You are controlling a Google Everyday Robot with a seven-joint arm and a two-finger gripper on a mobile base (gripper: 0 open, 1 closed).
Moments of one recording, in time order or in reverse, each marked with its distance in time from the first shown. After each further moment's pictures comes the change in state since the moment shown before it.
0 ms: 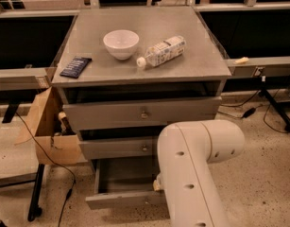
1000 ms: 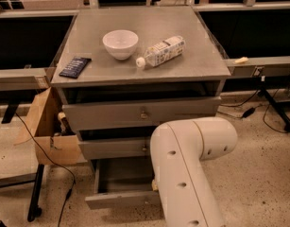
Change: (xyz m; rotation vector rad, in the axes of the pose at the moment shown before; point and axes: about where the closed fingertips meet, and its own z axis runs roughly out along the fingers) arm -0.003 0.006 0.001 0.008 0.027 0.006
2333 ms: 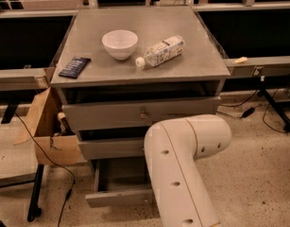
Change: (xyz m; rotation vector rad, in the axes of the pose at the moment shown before) arm -0.008 -0.001 0.000 0.032 -0.008 0.027
